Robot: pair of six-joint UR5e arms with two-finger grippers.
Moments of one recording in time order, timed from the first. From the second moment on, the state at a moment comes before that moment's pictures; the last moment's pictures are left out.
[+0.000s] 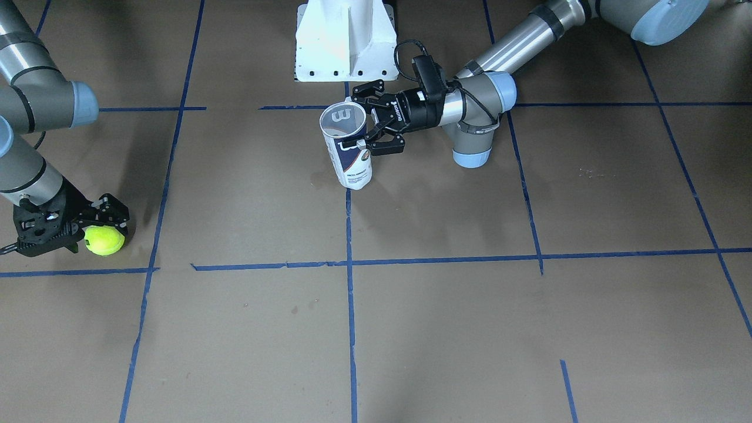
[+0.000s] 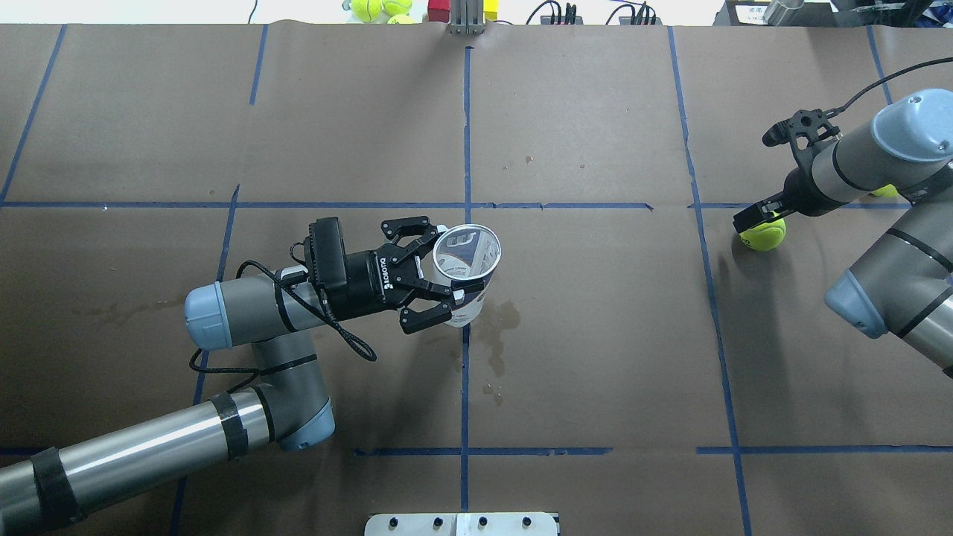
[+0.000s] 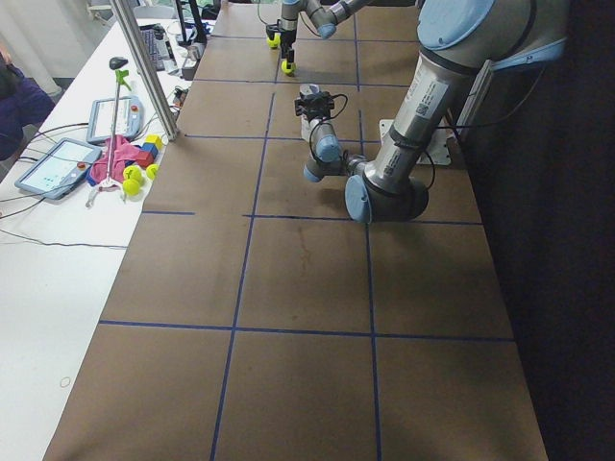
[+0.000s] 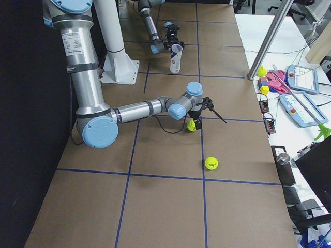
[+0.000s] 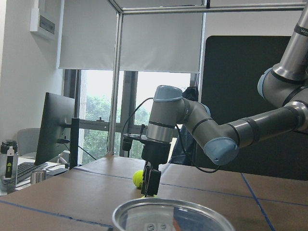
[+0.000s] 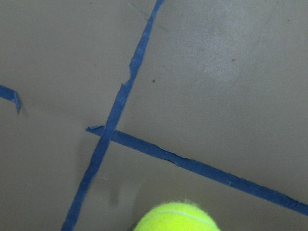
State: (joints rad) left arm -0.44 -2.24 -1.12 -3.70 -1.63 -0.36; right arm 0.93 -1.39 1.56 -1.08 2.09 0.52
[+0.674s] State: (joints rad) left arm -0.44 -2.24 -1.12 -3.70 -1.63 -0.37; right arm 0.91 -1.39 1.54 -1.08 2.06 0.52
